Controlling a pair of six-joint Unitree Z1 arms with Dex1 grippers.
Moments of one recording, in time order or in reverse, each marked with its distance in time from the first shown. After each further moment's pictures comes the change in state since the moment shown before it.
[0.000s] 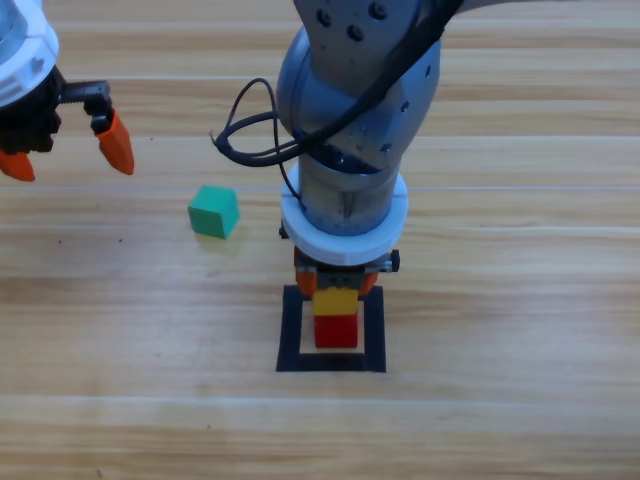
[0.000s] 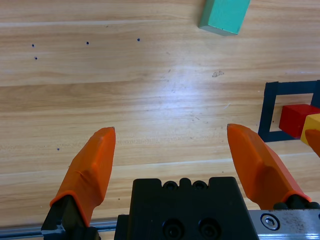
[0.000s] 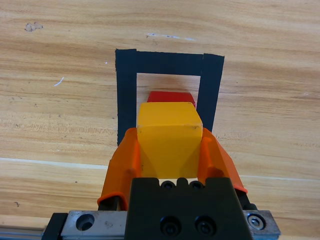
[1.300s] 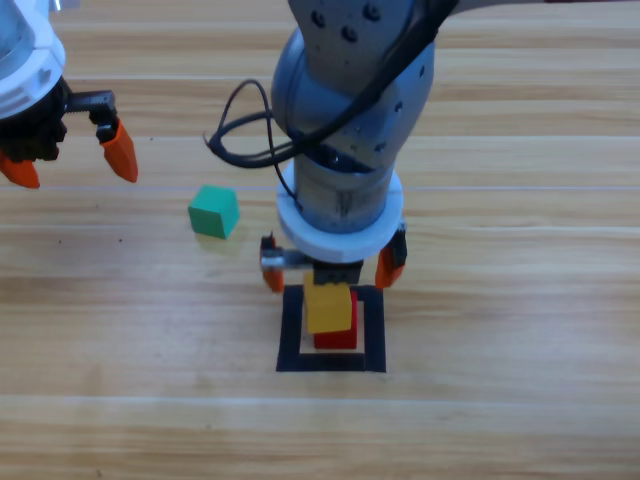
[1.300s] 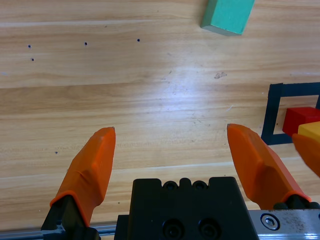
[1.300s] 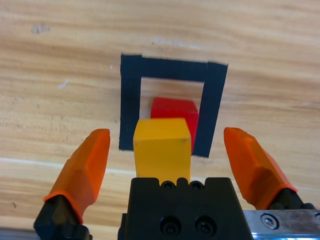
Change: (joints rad) arm 0 0.001 0.012 0.025 -0.029 0.000 0.003; arm 1 0.000 0.012 -0.023 0.001 -0.012 -0.038
